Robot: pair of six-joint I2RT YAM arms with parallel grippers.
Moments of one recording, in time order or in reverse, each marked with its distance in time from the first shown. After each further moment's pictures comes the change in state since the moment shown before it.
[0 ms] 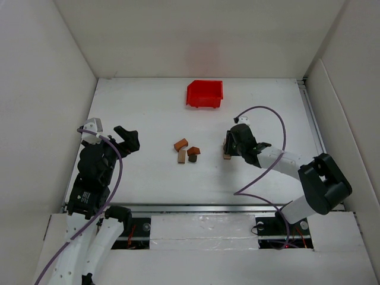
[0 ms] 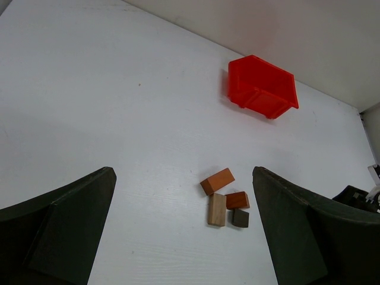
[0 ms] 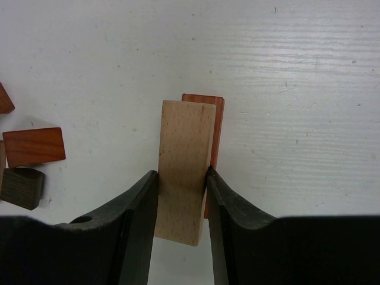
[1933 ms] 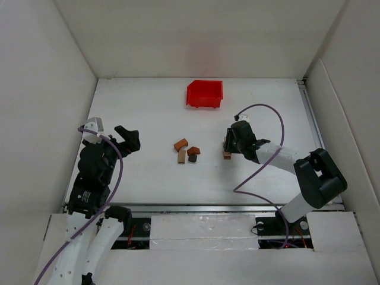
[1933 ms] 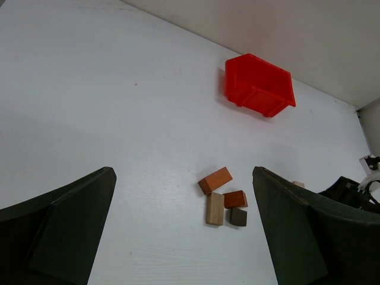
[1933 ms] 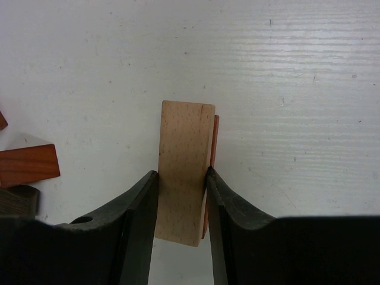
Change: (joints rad) left arm 0.000 0.006 0.000 0.007 0.014 0.001; right arm -0.037 0.065 0.043 0.003 -0.033 0.000
